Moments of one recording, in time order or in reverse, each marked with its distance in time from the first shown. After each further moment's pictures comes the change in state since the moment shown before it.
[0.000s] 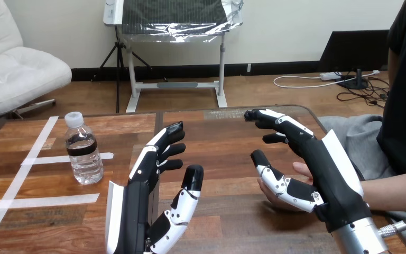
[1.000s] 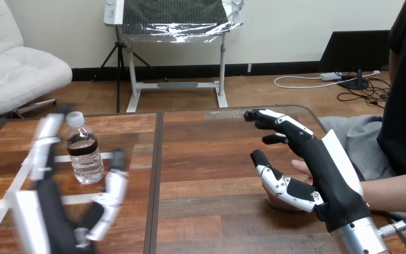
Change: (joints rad) left arm -0.003 -0.001 0.214 -0.077 0.204 0.136 0.382; right arm -0.002 0.000 0.000 0.000 0.000 0.004 0.000
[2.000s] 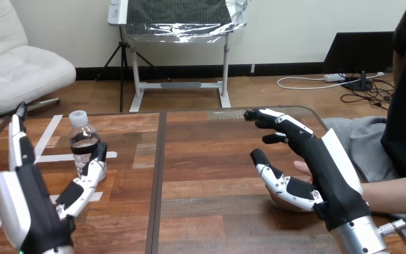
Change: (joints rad) left arm -0.148 -0.001 0.155 0.068 -0.091 0.271 -0.224; right arm -0.008 0.001 0.000 0.000 -0.001 0.009 0.000
